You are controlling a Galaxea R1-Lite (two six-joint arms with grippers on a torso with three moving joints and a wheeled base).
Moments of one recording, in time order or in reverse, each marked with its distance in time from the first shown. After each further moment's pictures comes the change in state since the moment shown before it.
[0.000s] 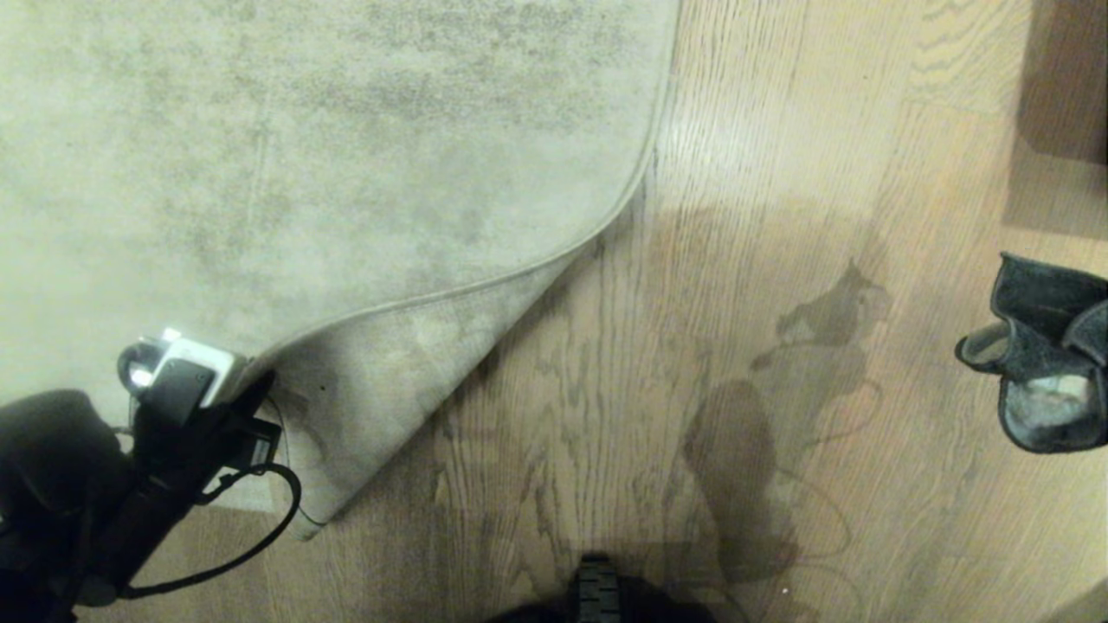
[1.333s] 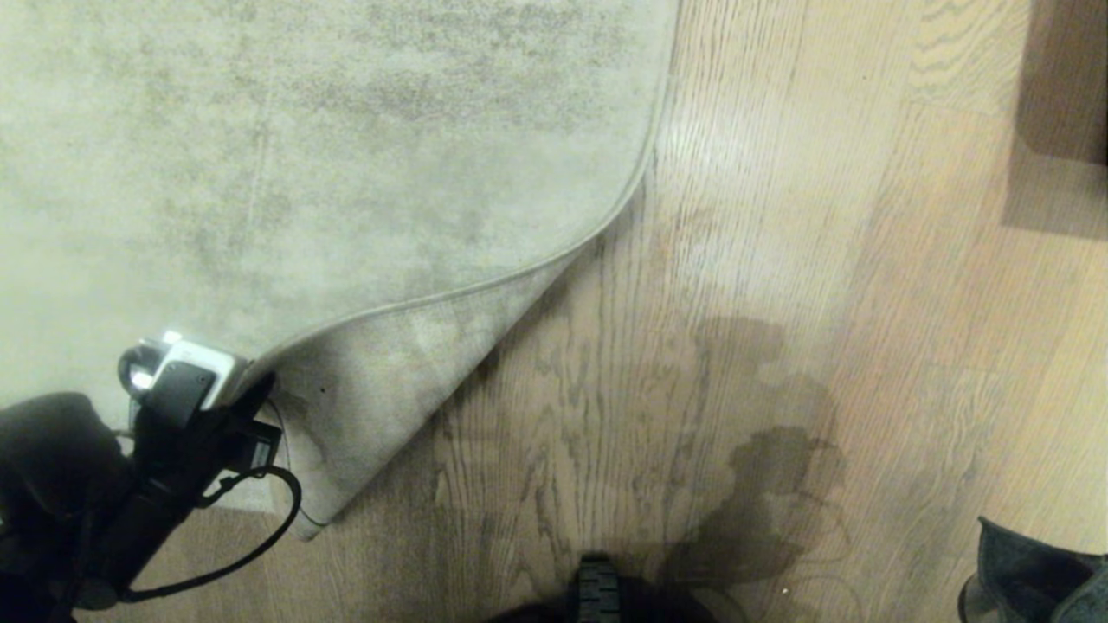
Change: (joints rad) left arm -0.003 0.000 0.007 0.000 0.010 -0.002; right arm 0.000 -0.744 0.005 1.236 0.006 -0.067
